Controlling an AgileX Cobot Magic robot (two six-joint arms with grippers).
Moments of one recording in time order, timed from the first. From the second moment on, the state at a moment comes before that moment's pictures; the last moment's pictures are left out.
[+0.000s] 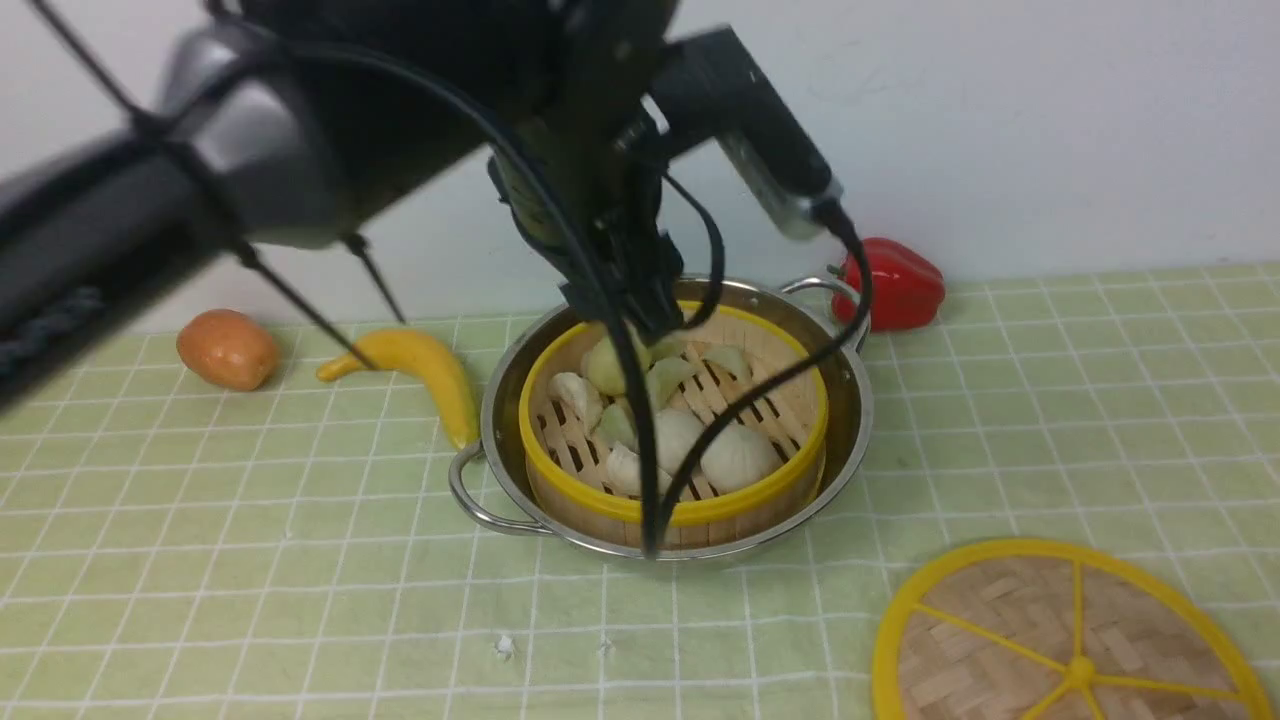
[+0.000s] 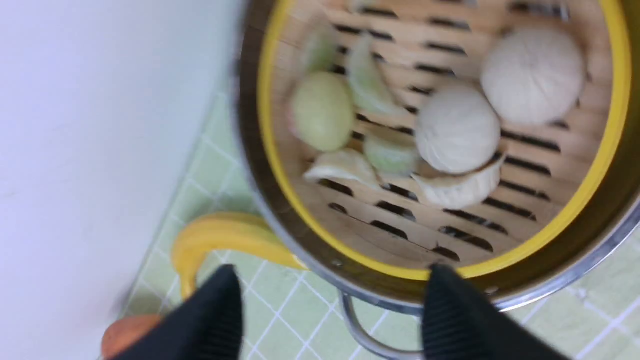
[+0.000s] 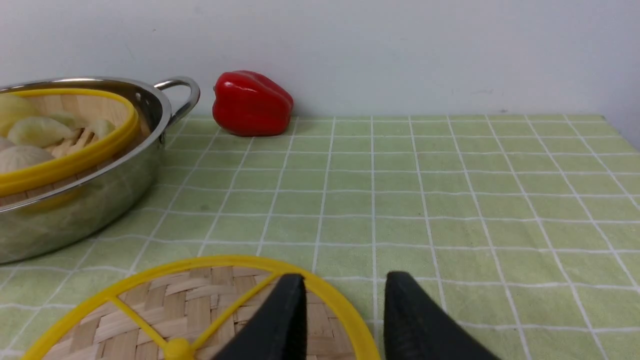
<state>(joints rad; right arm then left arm) 0.09 0.00 0.01 -0.14 0.36 0.28 -0.67 1.76 -1.82 0.41 1.23 0.24</state>
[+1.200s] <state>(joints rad) 0.09 0.00 0.01 -0.14 0.36 0.28 -0.07 1.06 -1.39 -0.01 0.97 0.15</state>
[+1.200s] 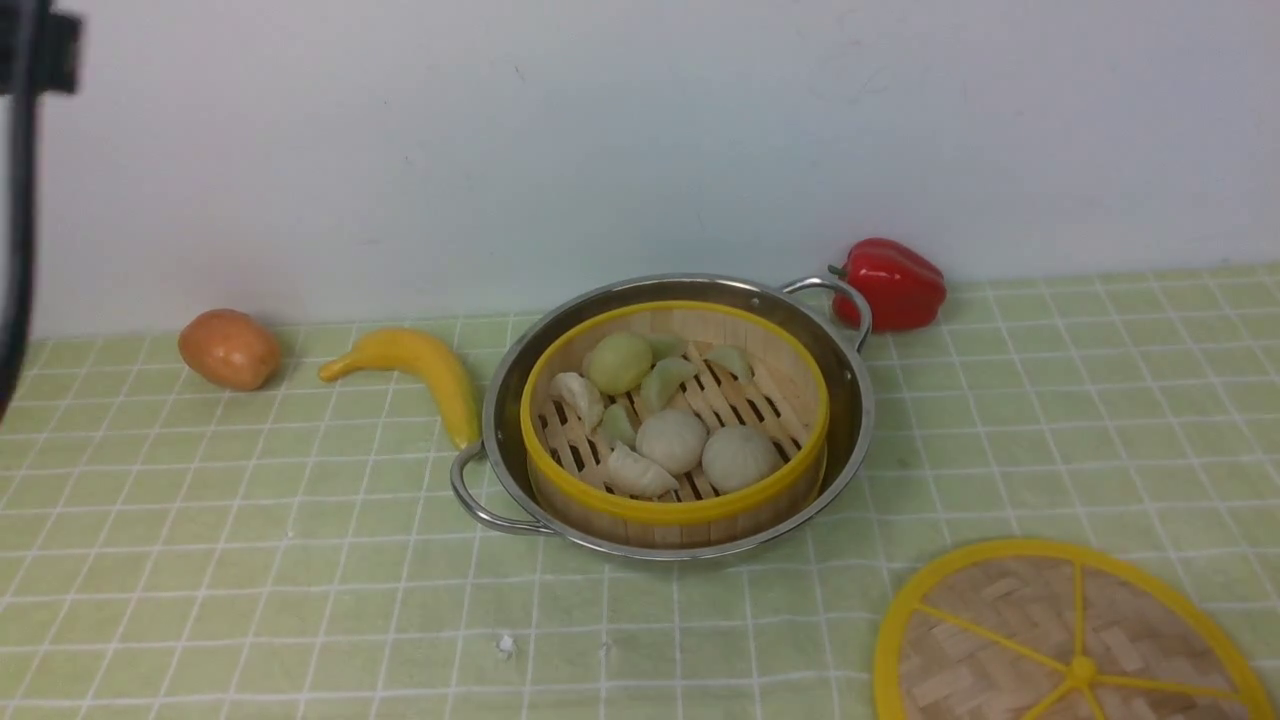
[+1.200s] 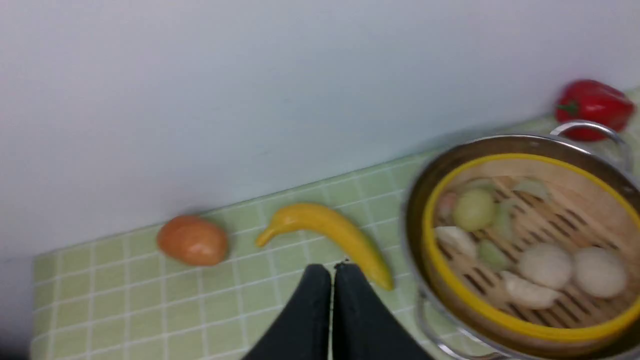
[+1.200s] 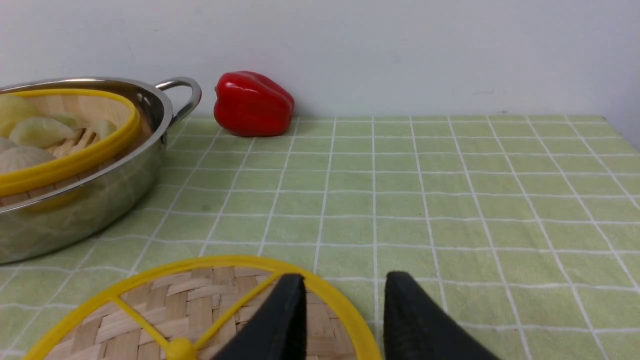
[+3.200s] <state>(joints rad) 0.09 0.00 0.01 -0.14 0.36 0.28 0.18 0.00 0.01 -0.06 0.37 0.17</state>
